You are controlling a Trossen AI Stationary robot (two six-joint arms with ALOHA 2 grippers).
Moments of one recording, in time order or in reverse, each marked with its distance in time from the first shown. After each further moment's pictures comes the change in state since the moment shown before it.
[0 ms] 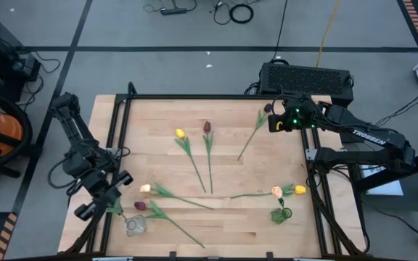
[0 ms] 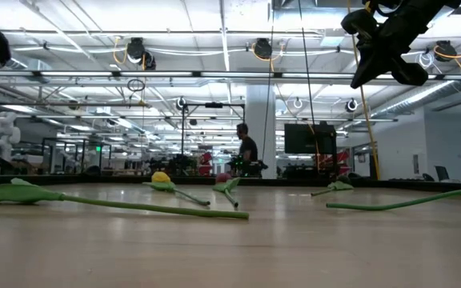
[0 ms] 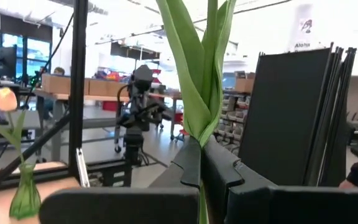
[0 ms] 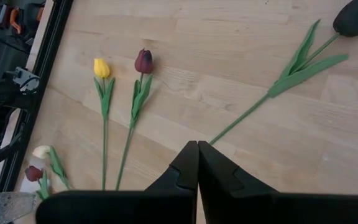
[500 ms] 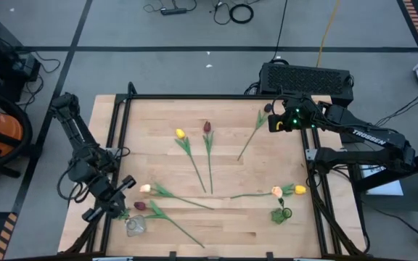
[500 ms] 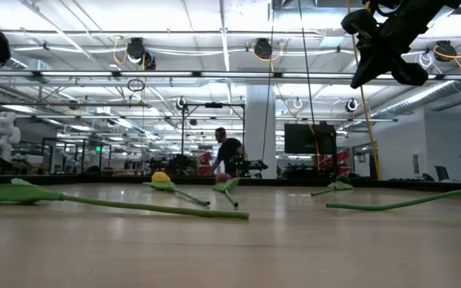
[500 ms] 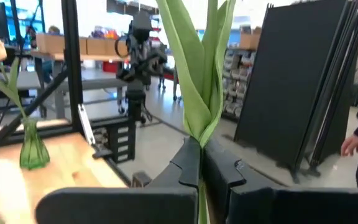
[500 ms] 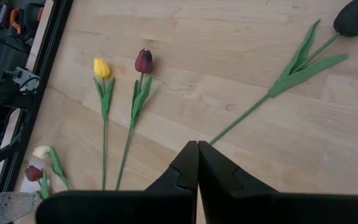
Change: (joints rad) left arm -0.001 0.006 -0.011 -0.189 0.006 -0.044; right arm 0.000 0.000 0.000 0.000 0.000 0.000
